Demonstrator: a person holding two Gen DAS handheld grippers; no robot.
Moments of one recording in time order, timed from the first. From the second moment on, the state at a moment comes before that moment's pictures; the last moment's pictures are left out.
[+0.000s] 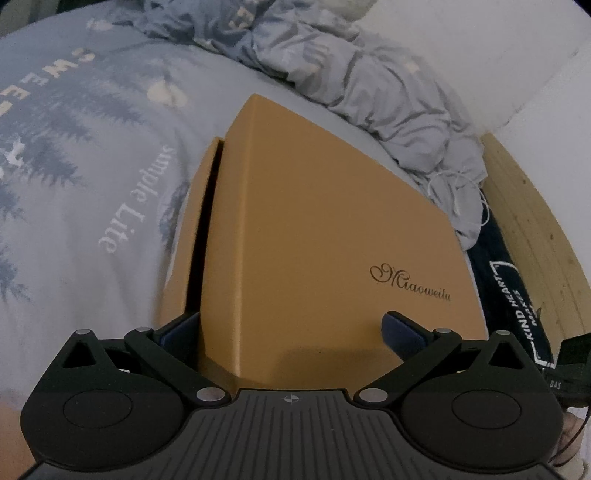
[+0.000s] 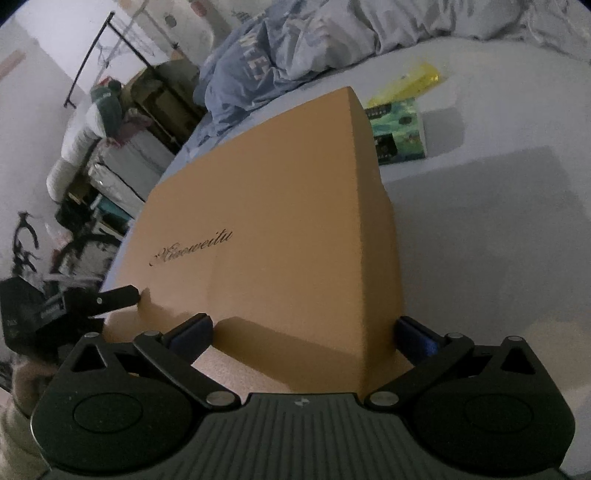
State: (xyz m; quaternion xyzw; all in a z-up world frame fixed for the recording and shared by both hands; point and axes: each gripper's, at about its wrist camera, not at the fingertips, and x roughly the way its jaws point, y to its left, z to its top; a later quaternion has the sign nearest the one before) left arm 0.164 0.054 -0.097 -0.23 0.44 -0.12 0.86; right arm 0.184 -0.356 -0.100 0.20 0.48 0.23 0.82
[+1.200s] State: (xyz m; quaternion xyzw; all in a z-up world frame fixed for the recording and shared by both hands) left arm 0.147 0.033 -0.087 -0.14 0.44 -0.09 0.88; right arm 0.181 -0.311 -0.078 0.09 0.45 0.21 0.86
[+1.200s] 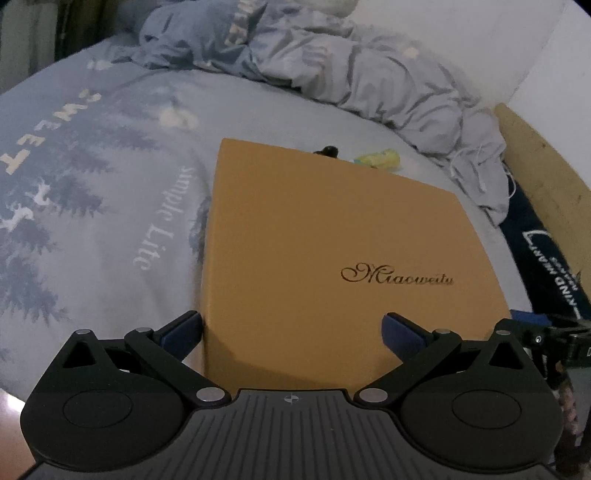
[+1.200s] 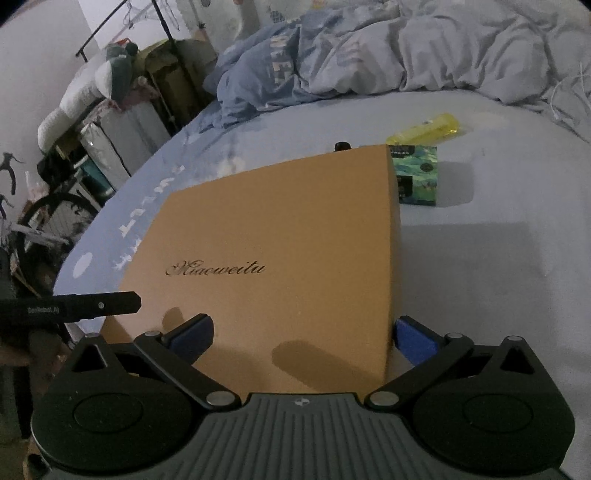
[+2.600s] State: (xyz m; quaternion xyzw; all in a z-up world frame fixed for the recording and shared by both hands) left arm 0.165 0.027 -0.095 -0.08 0.41 -0.05 0.91; right arm 0.196 -0.294 -0.093 0.05 0.45 0.13 0.88
